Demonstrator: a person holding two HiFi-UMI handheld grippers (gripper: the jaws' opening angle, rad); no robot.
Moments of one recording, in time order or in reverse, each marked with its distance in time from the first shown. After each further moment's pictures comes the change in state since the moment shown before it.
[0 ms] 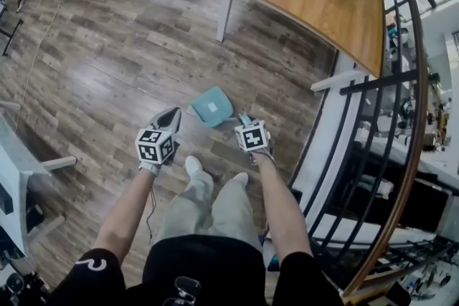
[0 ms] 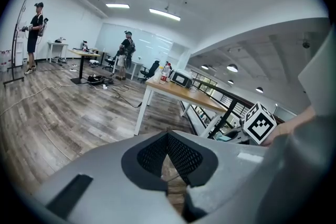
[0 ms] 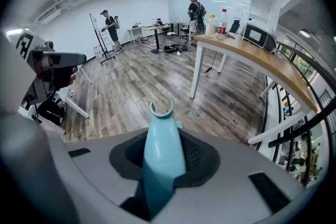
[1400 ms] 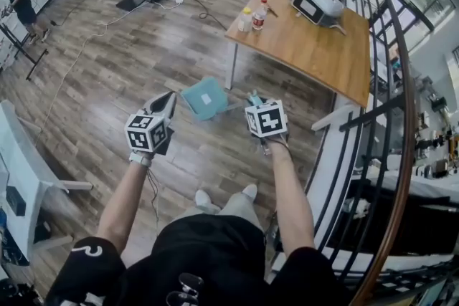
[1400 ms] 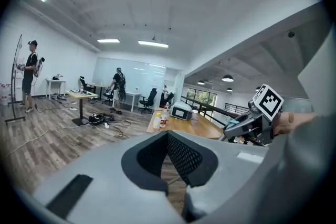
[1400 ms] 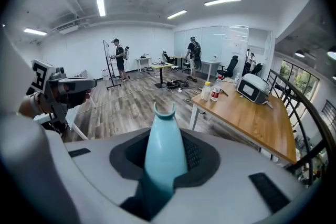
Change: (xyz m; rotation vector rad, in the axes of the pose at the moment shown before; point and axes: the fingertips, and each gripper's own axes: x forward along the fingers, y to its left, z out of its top) left arm -0.097 -0.051 0.263 0.190 -0.255 0.054; right arm -0.243 -0.010 0.252 -0.087 -0.333 -0.019
